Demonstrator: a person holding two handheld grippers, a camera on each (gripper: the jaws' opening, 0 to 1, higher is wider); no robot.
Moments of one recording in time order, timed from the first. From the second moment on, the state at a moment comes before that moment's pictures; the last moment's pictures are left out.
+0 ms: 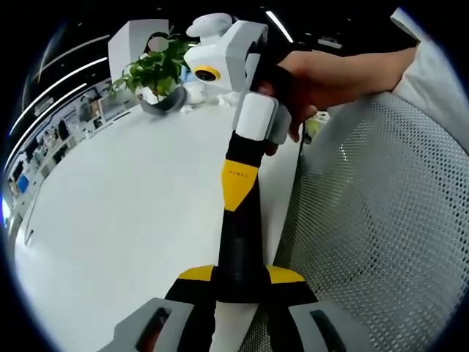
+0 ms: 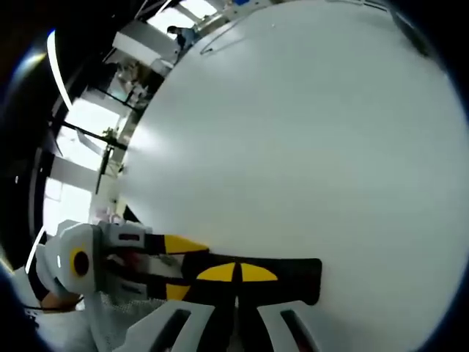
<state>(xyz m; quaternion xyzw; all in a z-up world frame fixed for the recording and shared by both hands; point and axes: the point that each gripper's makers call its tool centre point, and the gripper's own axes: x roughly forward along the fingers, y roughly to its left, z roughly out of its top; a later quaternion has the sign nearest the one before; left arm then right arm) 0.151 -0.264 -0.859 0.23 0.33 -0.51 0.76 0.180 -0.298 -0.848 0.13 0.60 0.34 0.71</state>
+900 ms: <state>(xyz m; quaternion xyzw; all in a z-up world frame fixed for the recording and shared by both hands) 0.151 -0.264 -0.859 0.22 0.33 -0.51 0.76 0.167 -0.296 -0.849 0.13 0.62 0.35 0.69</state>
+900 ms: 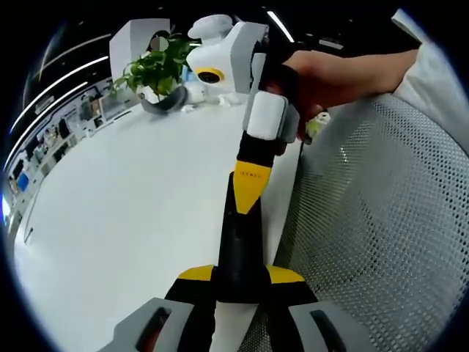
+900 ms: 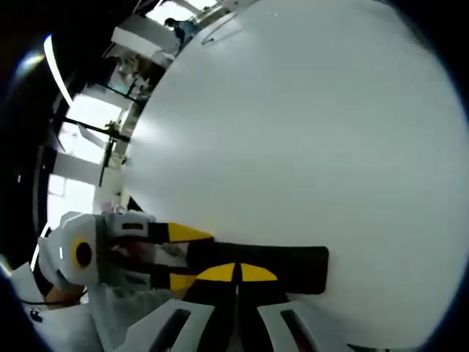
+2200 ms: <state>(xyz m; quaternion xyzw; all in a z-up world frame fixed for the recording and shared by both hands) 0.151 -0.264 -0.860 0.22 0.33 -0.51 0.76 0.169 -0.297 -0.849 0.13 0.63 0.35 0.68</state>
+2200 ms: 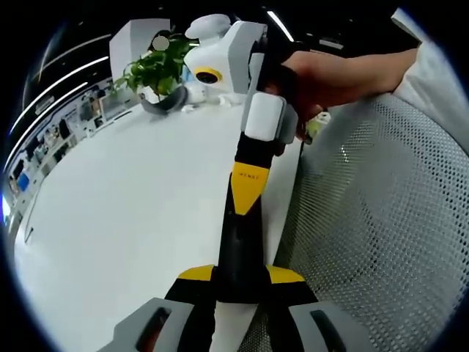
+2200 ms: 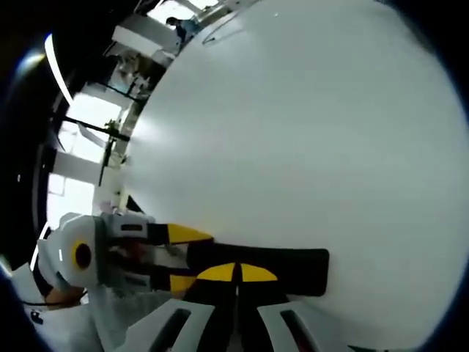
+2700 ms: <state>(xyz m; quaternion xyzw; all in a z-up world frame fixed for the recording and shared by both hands) 0.152 -0.265 -0.860 0.22 0.33 -0.51 0.77 0.159 -0.304 -0.850 0.15 0.67 0.32 0.65</state>
